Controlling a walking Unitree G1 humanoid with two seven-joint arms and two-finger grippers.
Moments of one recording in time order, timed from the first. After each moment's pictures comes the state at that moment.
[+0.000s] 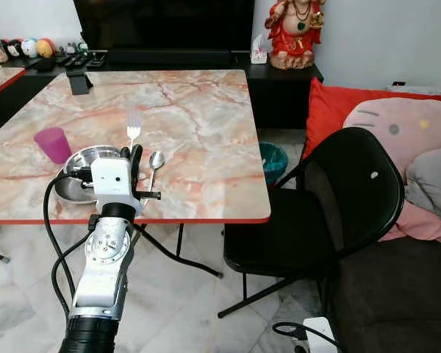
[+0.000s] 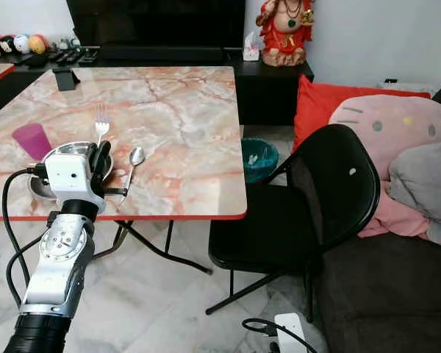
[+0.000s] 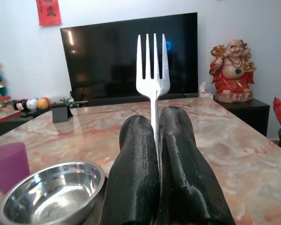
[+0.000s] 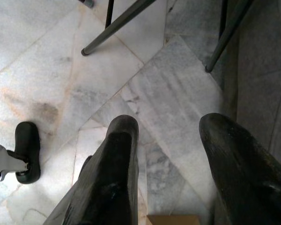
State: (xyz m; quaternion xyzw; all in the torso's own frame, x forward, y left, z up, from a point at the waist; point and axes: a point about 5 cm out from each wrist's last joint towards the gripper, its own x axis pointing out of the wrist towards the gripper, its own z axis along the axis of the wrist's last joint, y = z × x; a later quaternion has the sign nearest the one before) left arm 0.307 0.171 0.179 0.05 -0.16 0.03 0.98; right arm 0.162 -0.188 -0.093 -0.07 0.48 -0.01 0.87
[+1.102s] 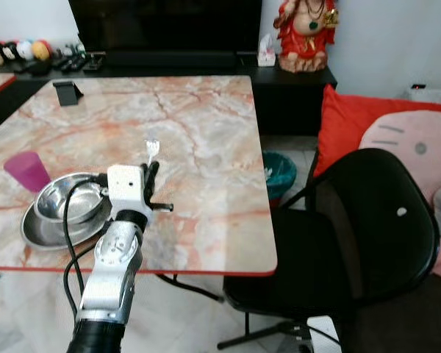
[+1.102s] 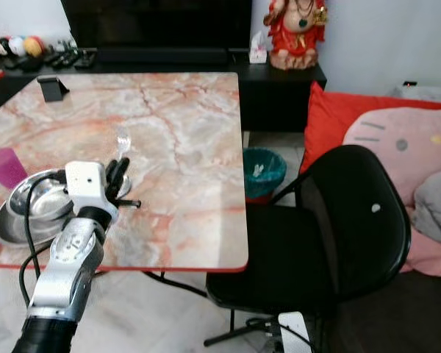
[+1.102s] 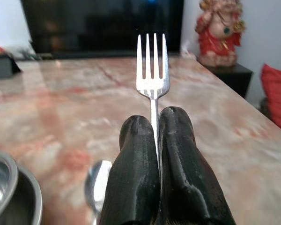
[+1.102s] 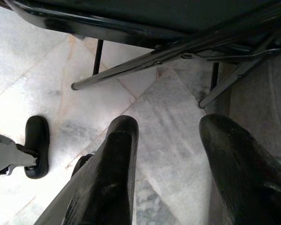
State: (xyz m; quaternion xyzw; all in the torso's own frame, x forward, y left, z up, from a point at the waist) left arm 0.305 0.157 0.159 0.01 -0.05 -0.03 1.00; right arm 0.164 -0.192 -0.092 -0.08 0.48 -0.01 0.87
